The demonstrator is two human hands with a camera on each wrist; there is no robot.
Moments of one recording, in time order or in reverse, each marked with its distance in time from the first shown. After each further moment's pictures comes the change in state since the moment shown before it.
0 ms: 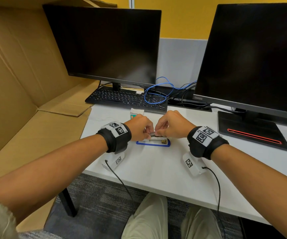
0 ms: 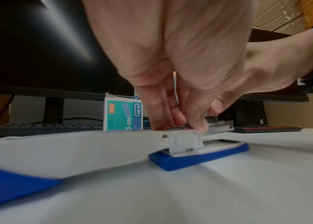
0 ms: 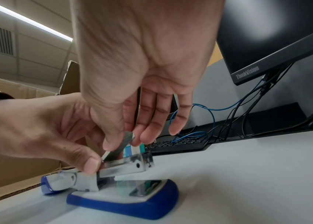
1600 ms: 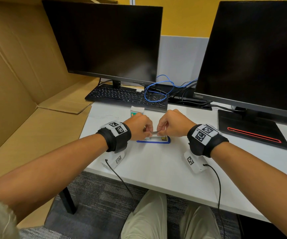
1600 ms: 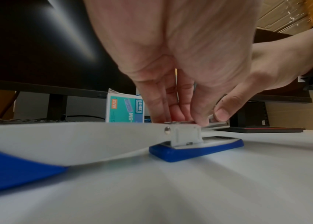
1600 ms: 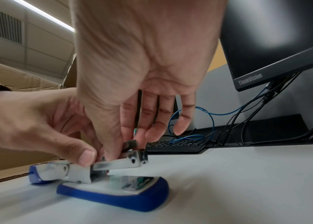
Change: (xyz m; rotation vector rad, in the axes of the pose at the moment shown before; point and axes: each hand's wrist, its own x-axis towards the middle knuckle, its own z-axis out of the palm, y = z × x) left_hand -0.004 -0.005 0.005 0.028 0.071 0.032; right_hand -0.003 -0.005 -0.003 -0.139 -0.059 0.044
